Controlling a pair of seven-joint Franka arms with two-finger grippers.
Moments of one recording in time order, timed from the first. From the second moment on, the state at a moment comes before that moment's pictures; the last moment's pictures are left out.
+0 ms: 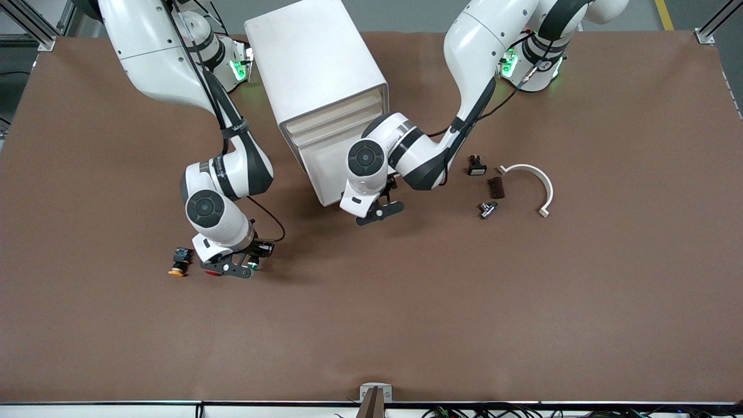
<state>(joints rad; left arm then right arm) -0.78 0.83 -0.08 -1.33 -0.15 2.03 -1.12 0.40 0.62 -0.11 -1.78 0.02 2.39 0.54</state>
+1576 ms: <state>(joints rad) -0.80 0.83 -0.14 -1.34 -0.52 1.97 -1.12 0.39 0.62 -0.10 -1.80 0.01 2.43 0.50</state>
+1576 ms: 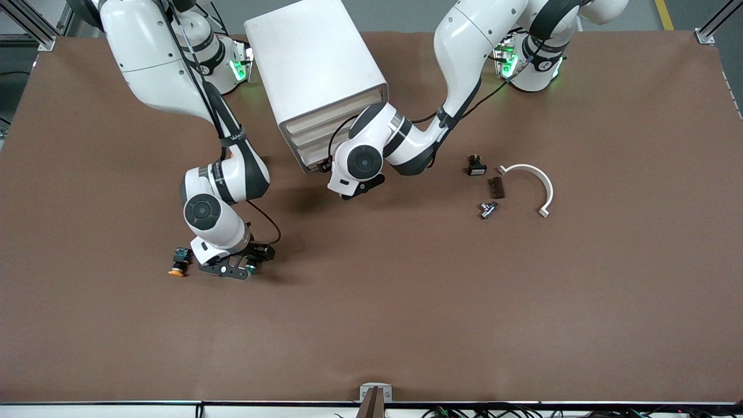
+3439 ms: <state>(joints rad) -0.36 0.45 -0.13 -1.33 -0.25 1.74 -0.88 0.04 0.27 -0.11 -1.55 -0.05 1.72 -0.01</state>
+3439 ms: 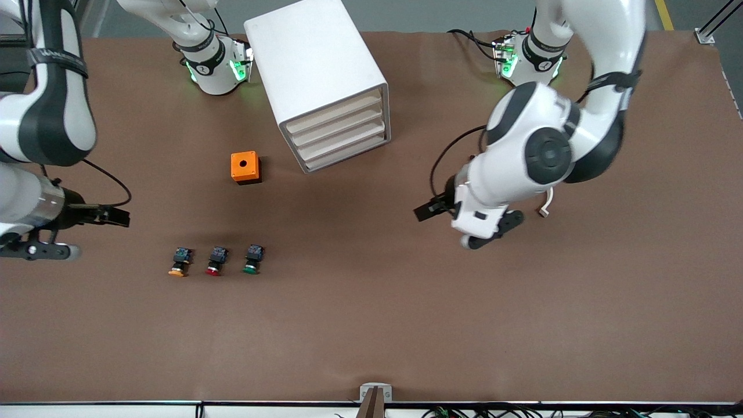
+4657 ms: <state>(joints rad) -0.02 0.16 -0.06 -1.39 -0.12 1.32 -0.15 0.02 0.16 -0.10 -1.50 -0.05 1.59 -0.03</state>
